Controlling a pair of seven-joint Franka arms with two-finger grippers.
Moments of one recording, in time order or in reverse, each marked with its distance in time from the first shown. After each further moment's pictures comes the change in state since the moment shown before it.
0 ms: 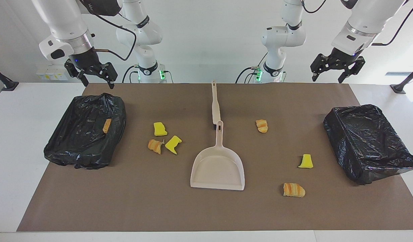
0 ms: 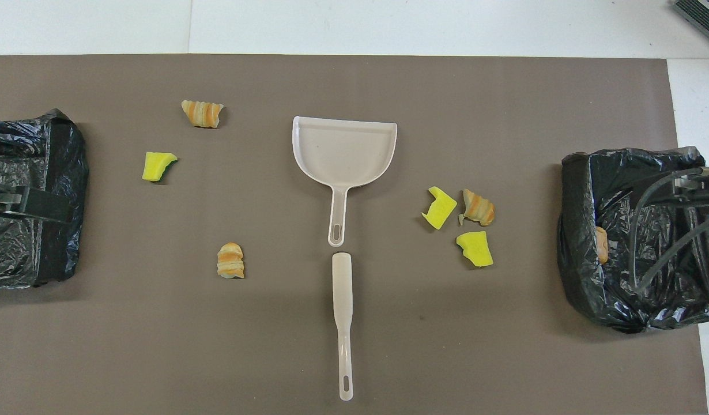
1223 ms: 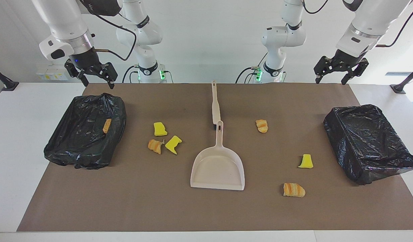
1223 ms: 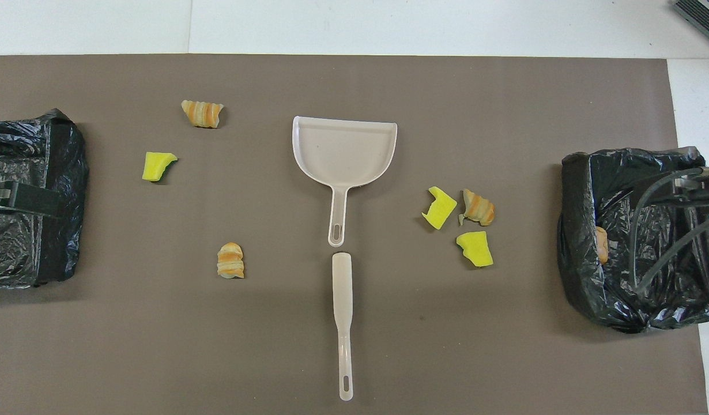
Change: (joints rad) left arm 0.021 -0.001 0.013 -0.016 0.000 0.031 -0.002; right arm 0.000 0.000 0.000 0.000 0.000 0.000 0.000
